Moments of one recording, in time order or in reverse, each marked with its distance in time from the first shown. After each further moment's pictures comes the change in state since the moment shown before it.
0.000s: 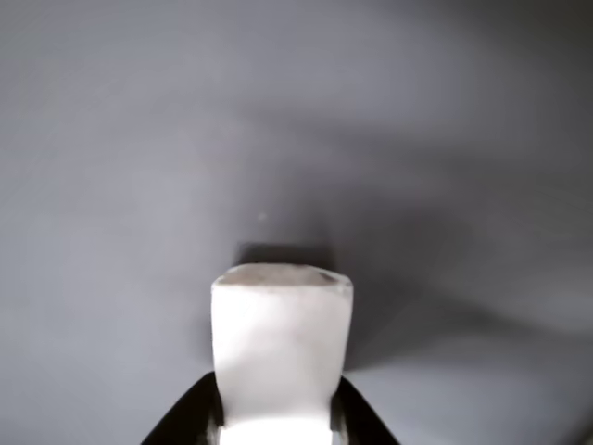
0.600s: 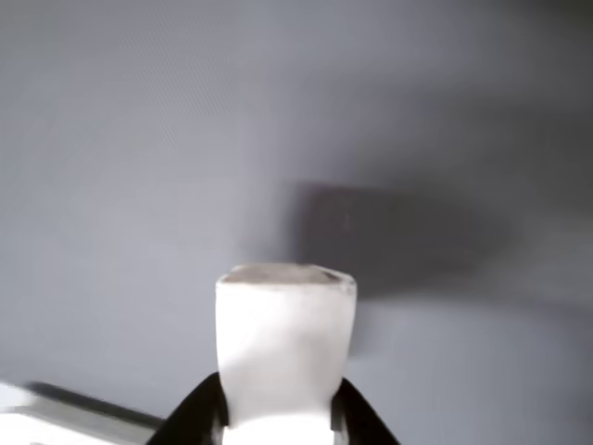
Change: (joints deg) arm 1.4 0.0 -11.0 4.3 3.8
